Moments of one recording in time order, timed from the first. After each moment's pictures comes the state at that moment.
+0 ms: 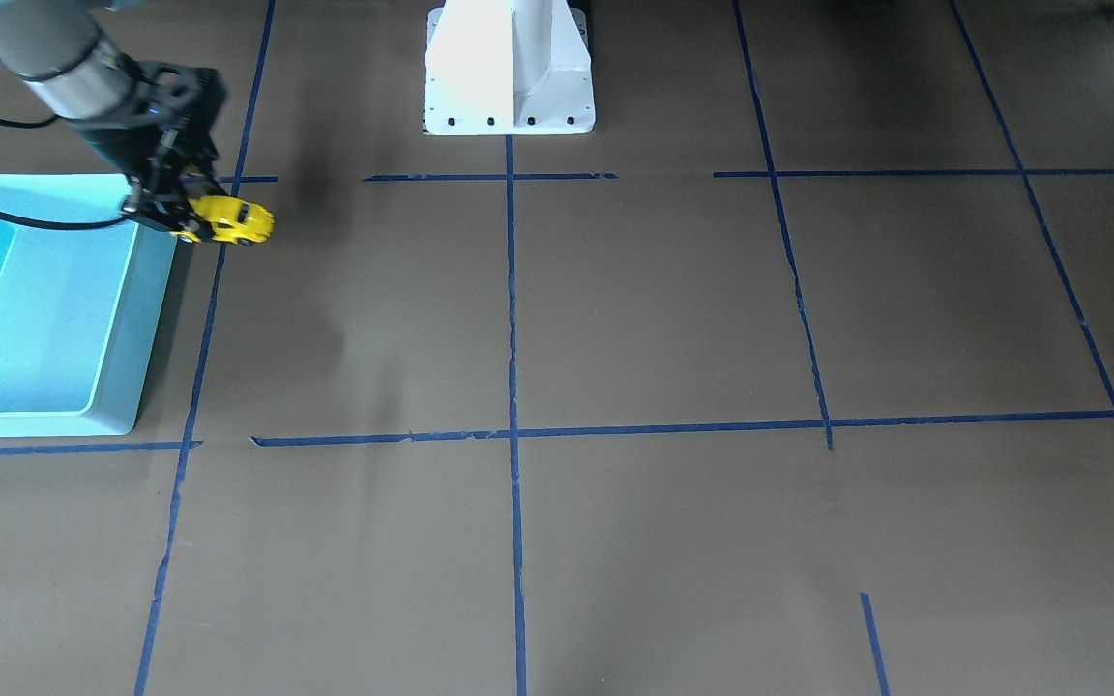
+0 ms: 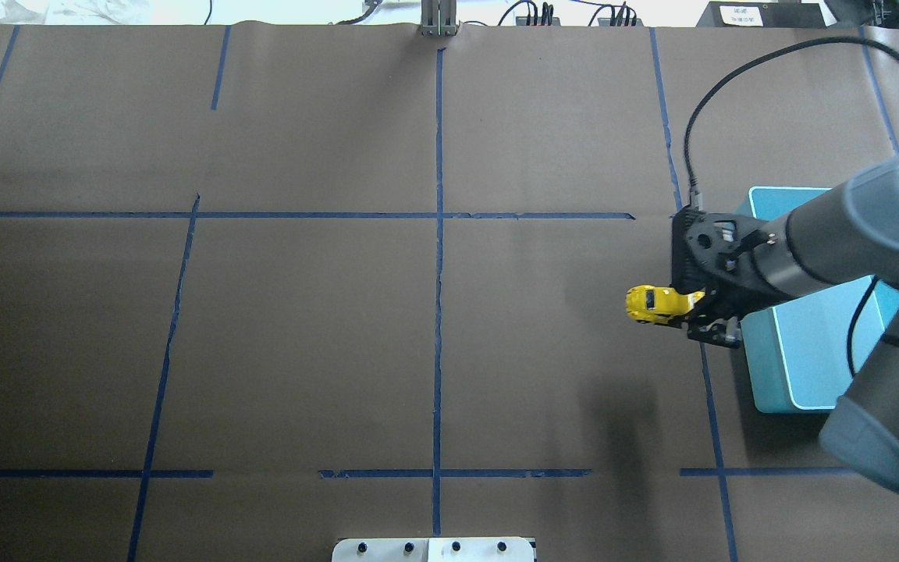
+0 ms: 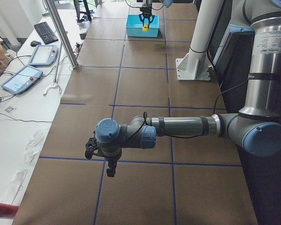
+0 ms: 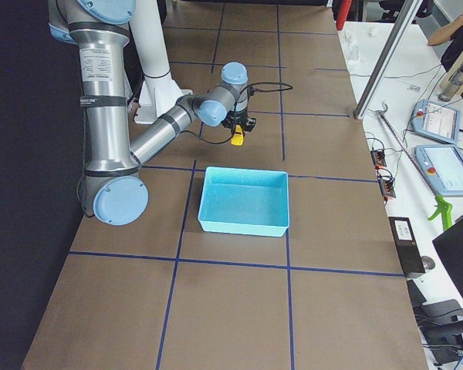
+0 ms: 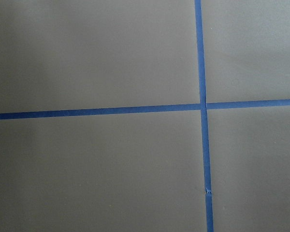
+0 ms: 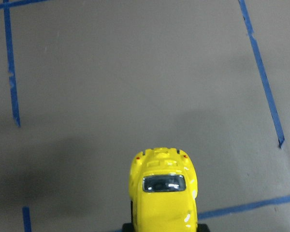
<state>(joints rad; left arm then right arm) -1.63 -1.60 -1.51 -1.63 -2.34 0.08 0.85 -1.58 2.19 -1.41 2.18 -0.38</state>
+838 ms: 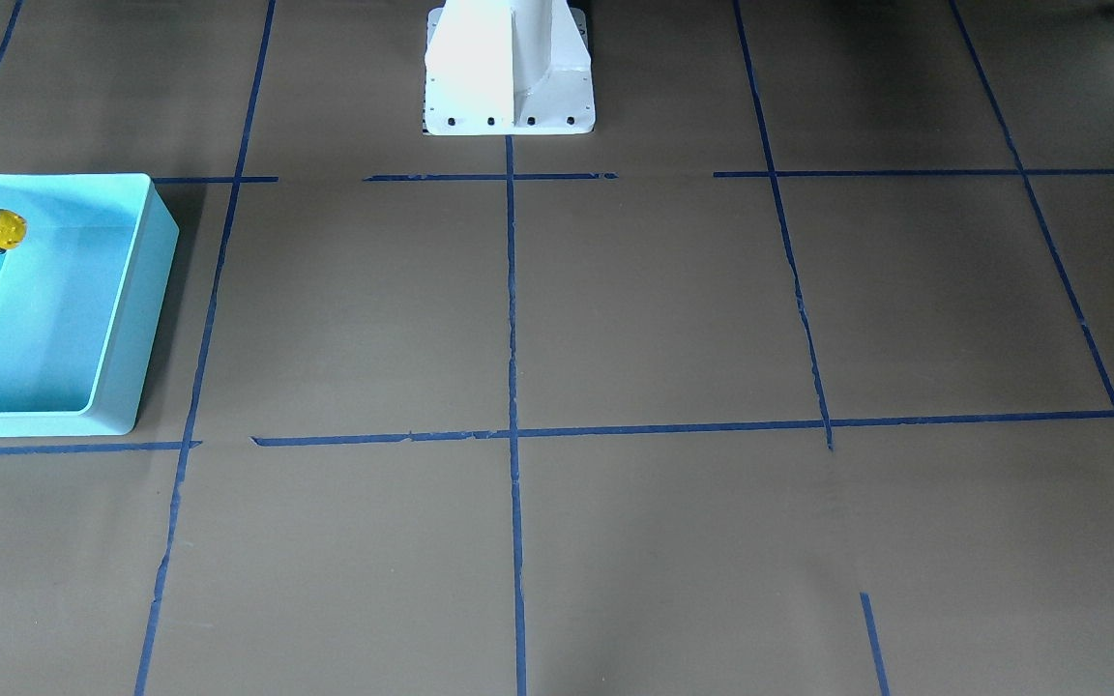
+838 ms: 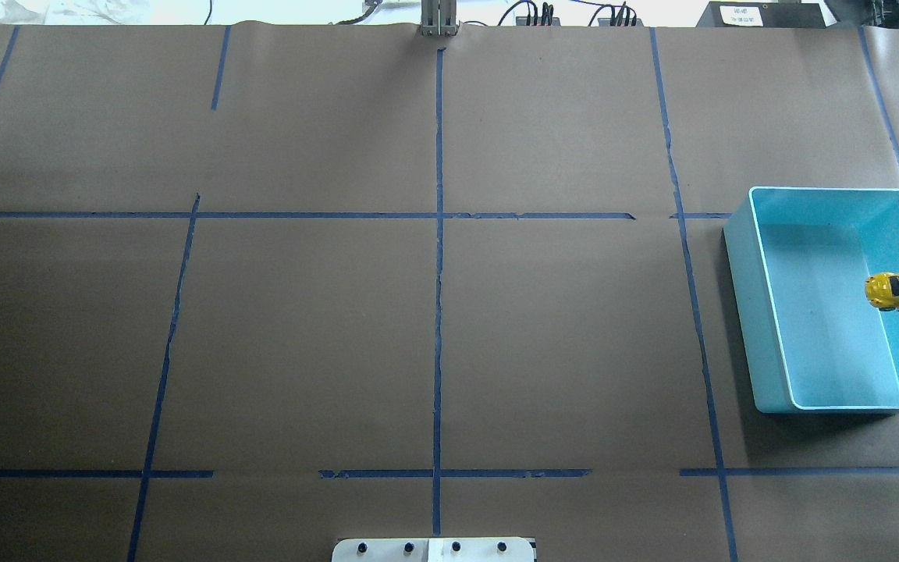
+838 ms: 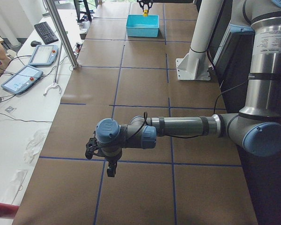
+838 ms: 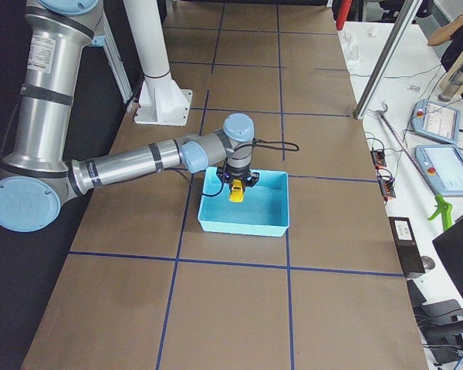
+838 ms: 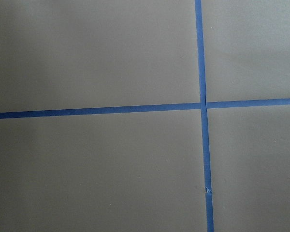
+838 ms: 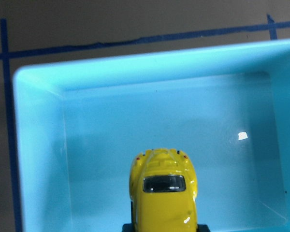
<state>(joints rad) -1.63 -1.59 -1.51 -1.63 -2.34 0.08 1.18 -1.77 1.99 -1.39 2.31 -0.89</state>
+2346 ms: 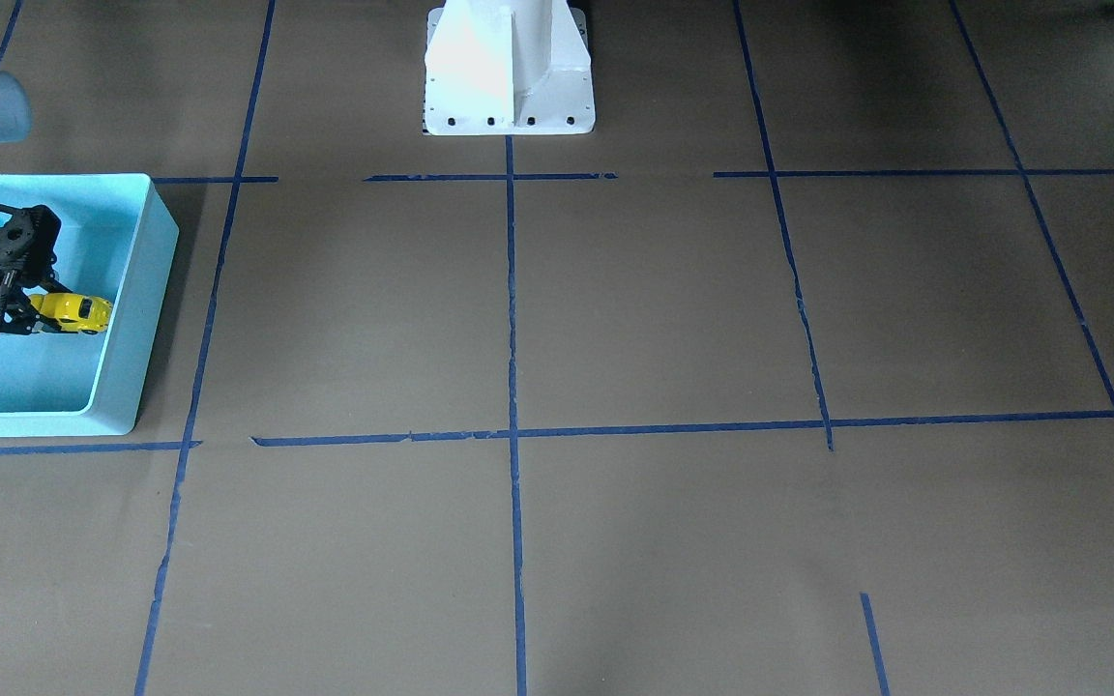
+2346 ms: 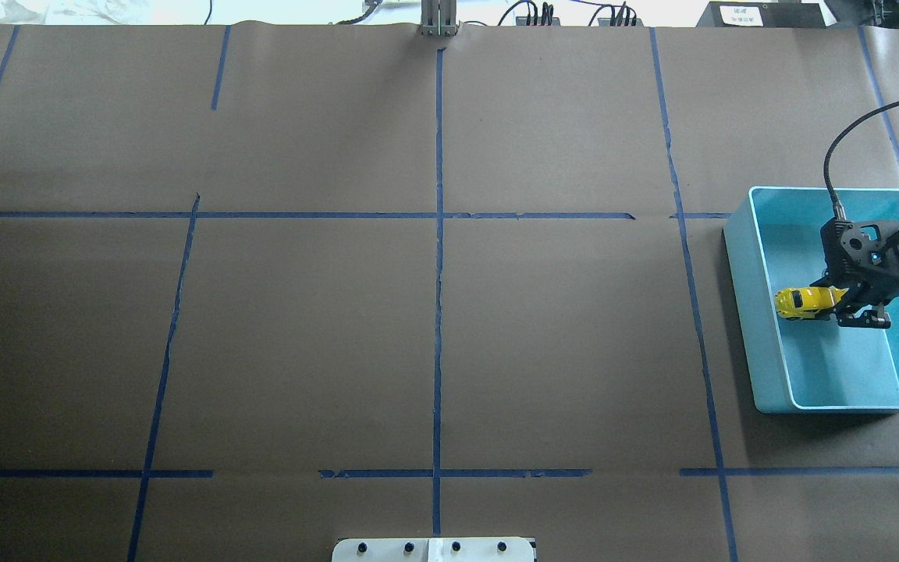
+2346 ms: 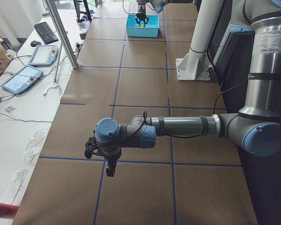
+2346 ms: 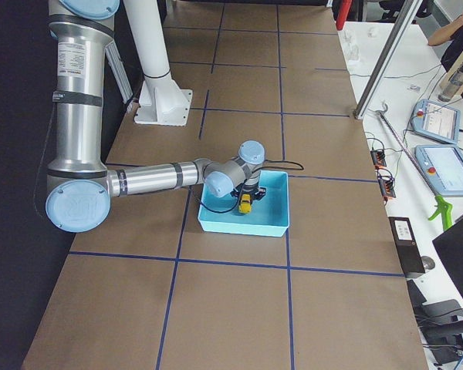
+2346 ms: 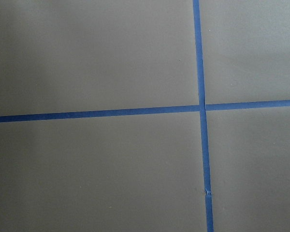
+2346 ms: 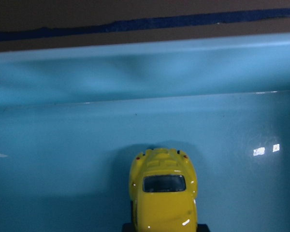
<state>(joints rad) -1.63 -1.60 -1.51 -1.64 -2.34 0.08 0.96 -1.64 1.70 -1.09 2.23 -0.70</state>
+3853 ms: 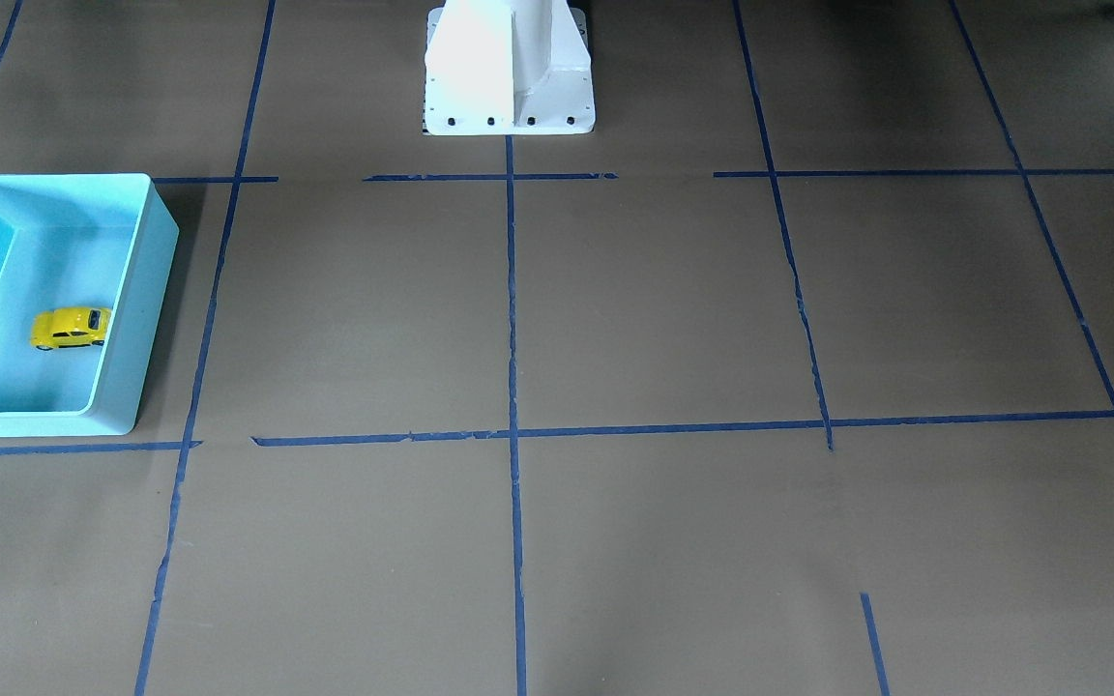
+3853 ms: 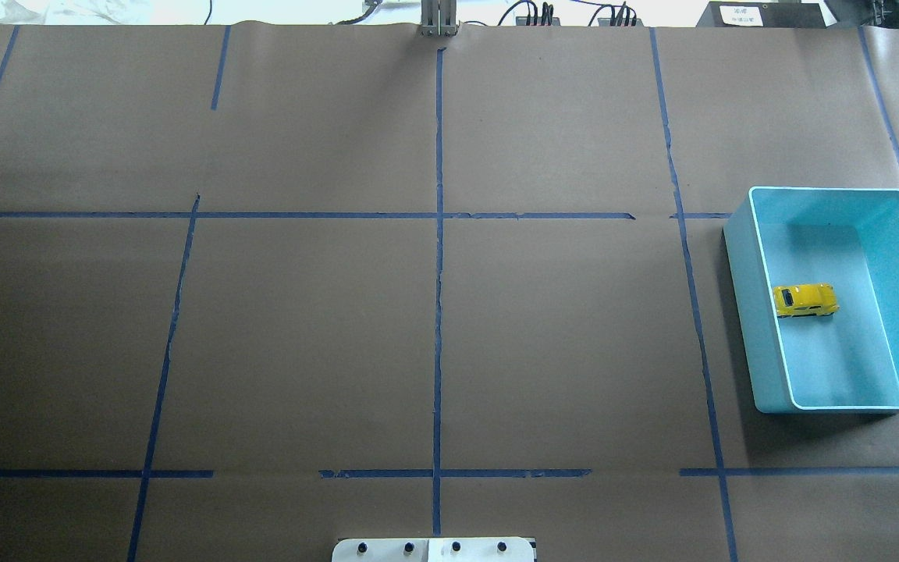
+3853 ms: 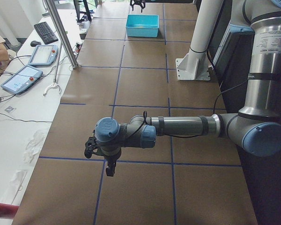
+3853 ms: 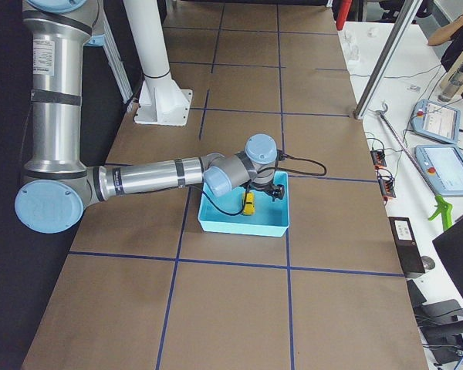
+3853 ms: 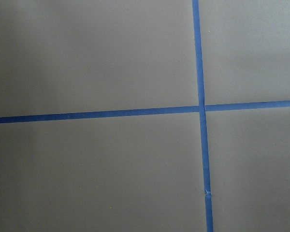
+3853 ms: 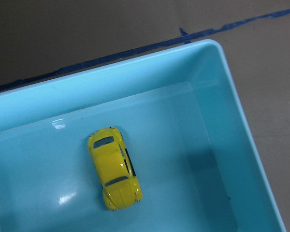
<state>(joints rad) -1.63 -1.60 -1.51 -1.64 -2.34 0.08 1.32 -1.65 1.78 -1.23 2.43 -0.64</state>
